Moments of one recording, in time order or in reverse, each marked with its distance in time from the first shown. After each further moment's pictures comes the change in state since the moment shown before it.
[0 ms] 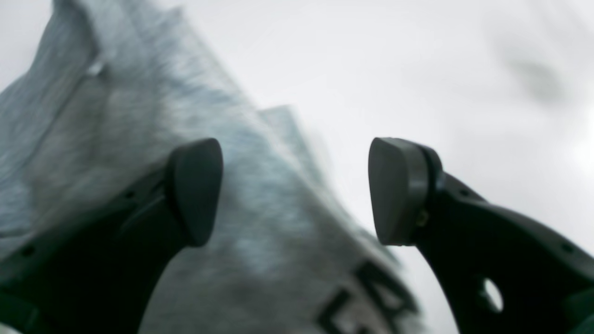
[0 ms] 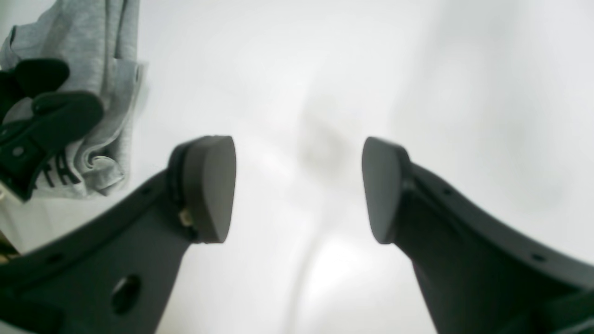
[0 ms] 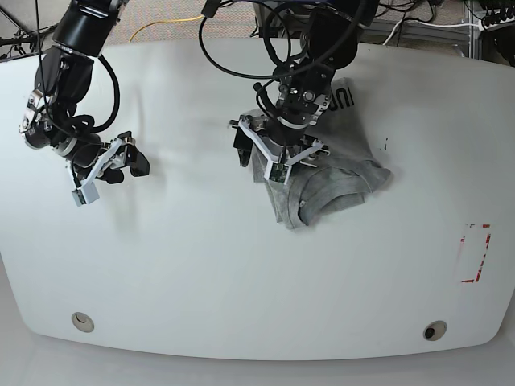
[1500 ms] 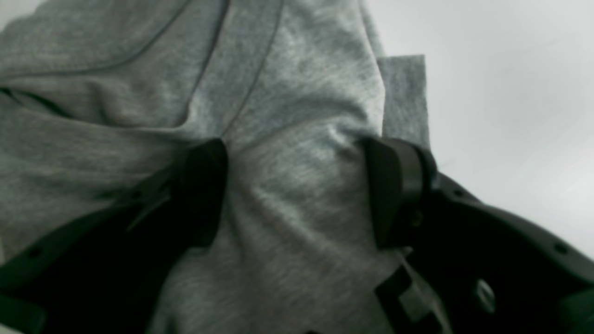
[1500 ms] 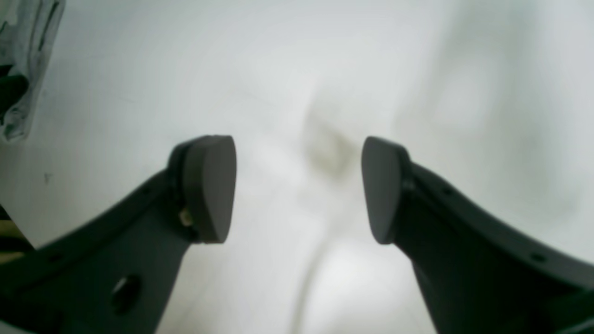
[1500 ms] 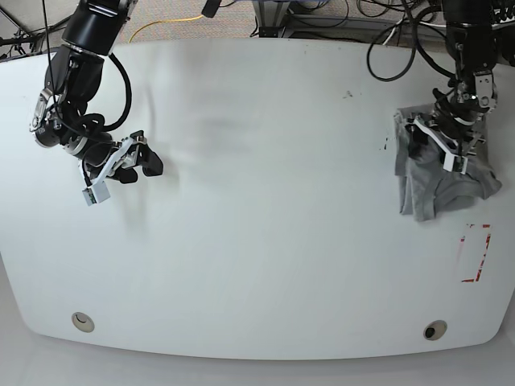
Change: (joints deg) left arm 7.0 -28.7 -37.7 -10.0 -21.6 -29.3 -3.5; right arm 0.0 -2.9 -0.4 0.1 1.0 0.0 0.2
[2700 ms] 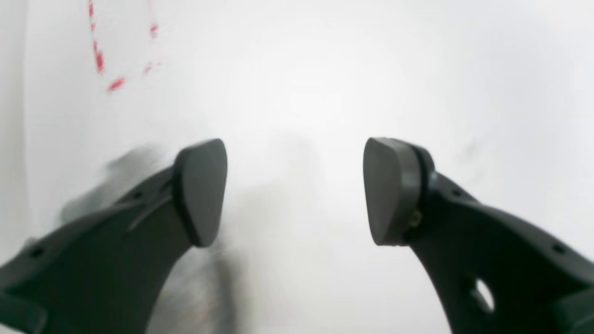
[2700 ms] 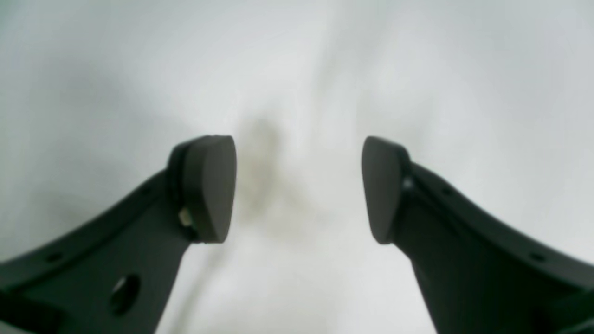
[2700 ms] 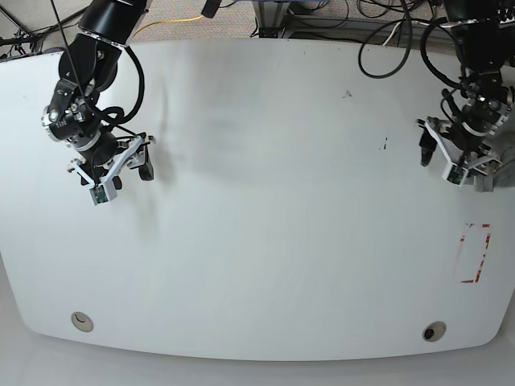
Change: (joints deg) left arm -0.9 5.2 -4.9 19.6 18.0 -8.2 7.0; right arm -2.8 -6.9 -0.1 10.1 -31.6 0.2 16.5
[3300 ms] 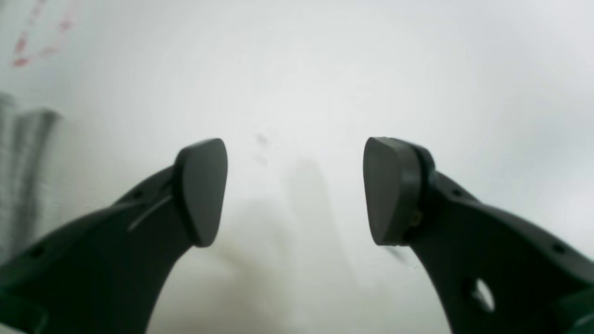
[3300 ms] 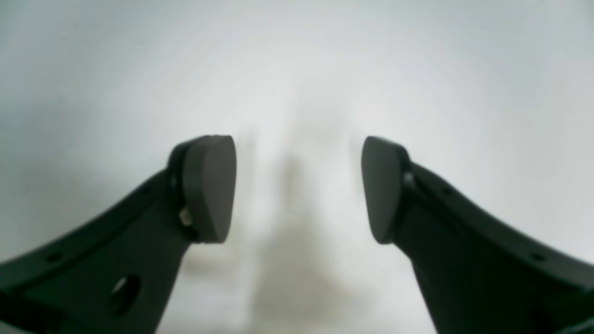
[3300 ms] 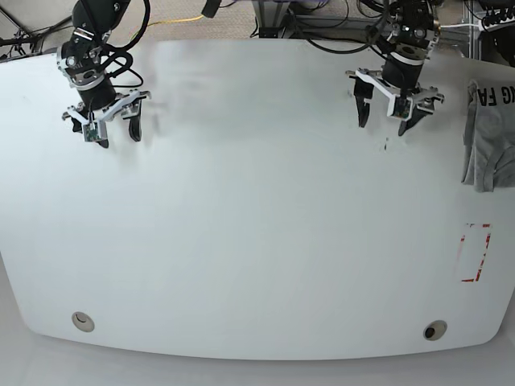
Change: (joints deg) left arm 22.0 20.8 2.5 6.7 9.8 7.6 -26.1; right arm -17.9 -2.9 5.4 -4.4 -13.5 -0.2 35.2
